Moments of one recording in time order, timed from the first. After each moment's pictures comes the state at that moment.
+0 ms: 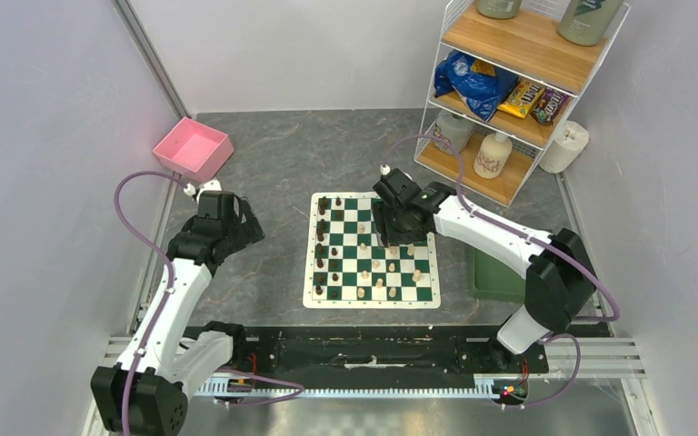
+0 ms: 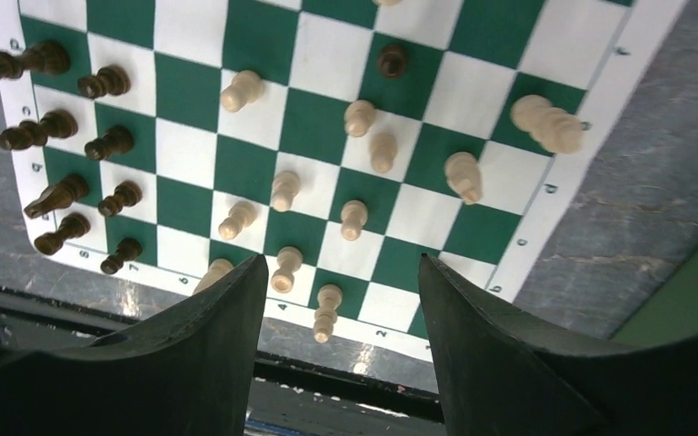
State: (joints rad) left arm -0.13 0.92 0.79 -0.73 -0.25 -0.49; right arm 0.75 1.61 1.25 -0.80 0.10 0.53
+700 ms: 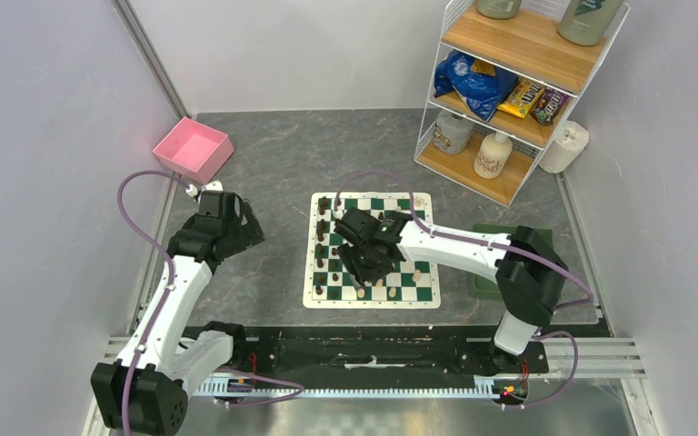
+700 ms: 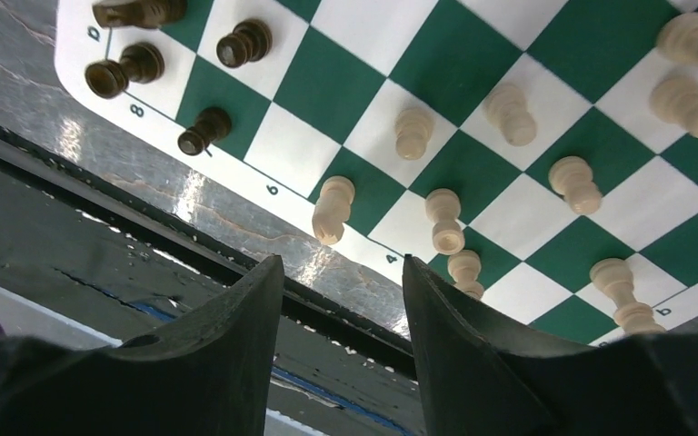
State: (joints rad) left arm -0.13 0.95 0.81 -0.78 -0.24 -0.48; right arm 1.00 1.71 1.25 -0.77 -0.01 0.50
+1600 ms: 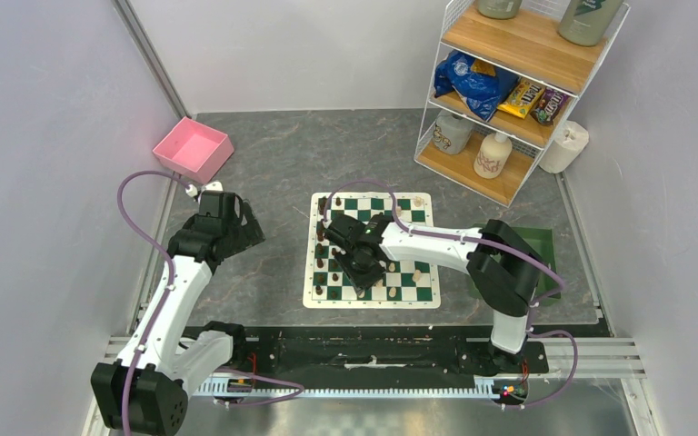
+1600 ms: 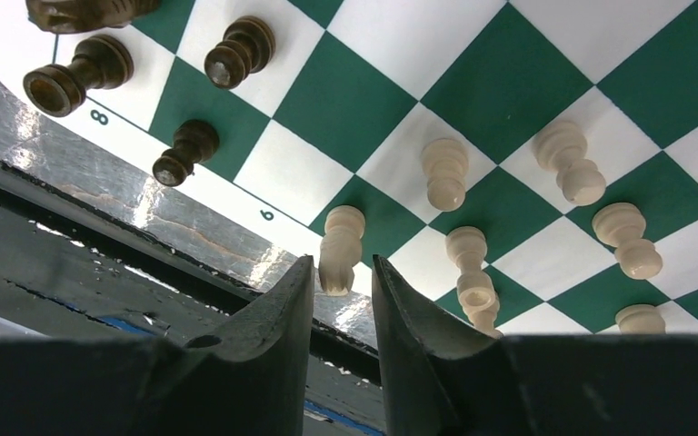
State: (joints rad) left arm -0.13 0.95 0.81 -0.78 -0.24 -0.48; right arm 1.03 1.85 1.30 -0.77 -0.04 0.45
